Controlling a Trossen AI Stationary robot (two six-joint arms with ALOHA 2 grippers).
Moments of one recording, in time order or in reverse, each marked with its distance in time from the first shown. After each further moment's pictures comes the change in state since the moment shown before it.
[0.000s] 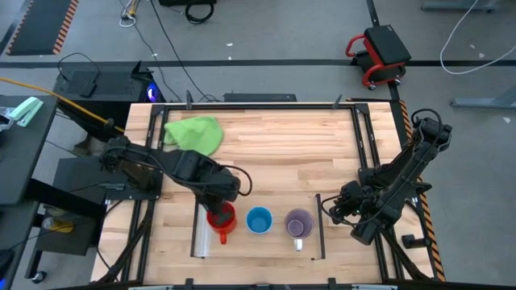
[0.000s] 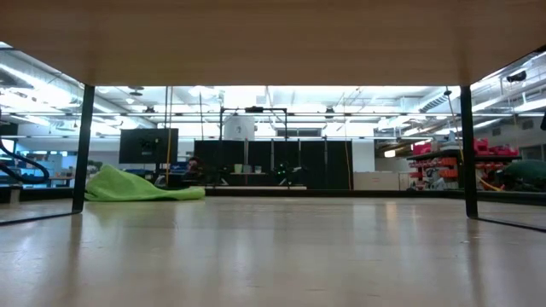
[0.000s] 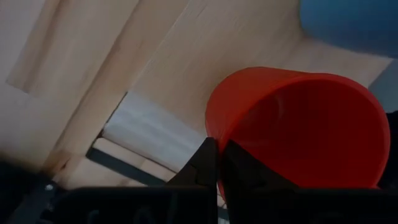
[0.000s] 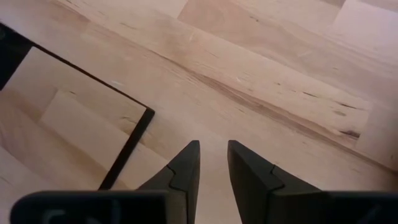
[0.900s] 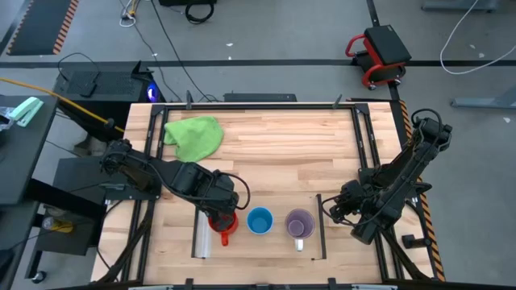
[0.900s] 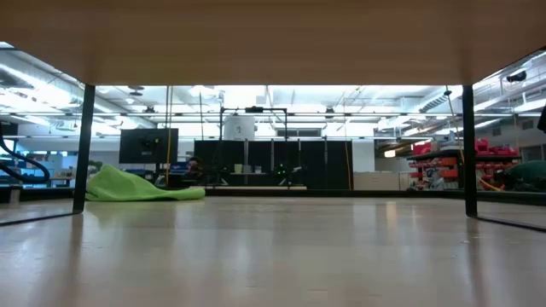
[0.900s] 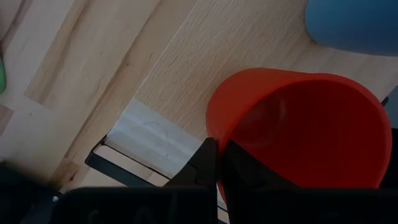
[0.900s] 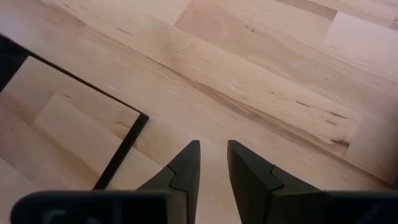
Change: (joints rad) left arm -0.082 0.025 0.002 0.015 -0.134 -0.066; right arm 0.000 0.000 0.000 -0.027 0.013 -0.014
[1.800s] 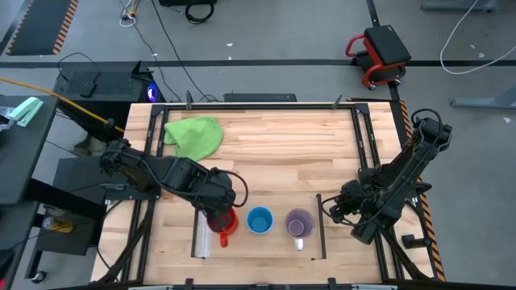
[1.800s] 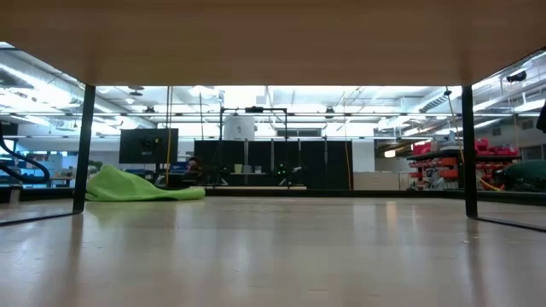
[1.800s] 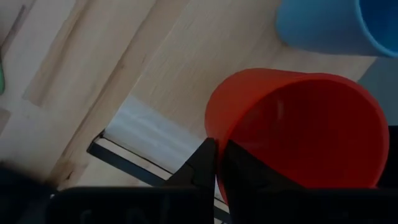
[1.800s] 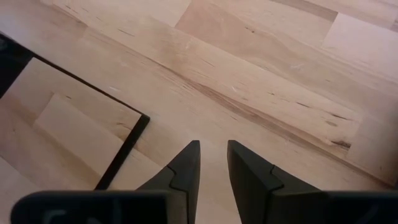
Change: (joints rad) left arm -0.006 0.001 0.109 -0.060 0.006 0.002; right arm 0.000 0.000 0.000 0.000 0.006 0.000
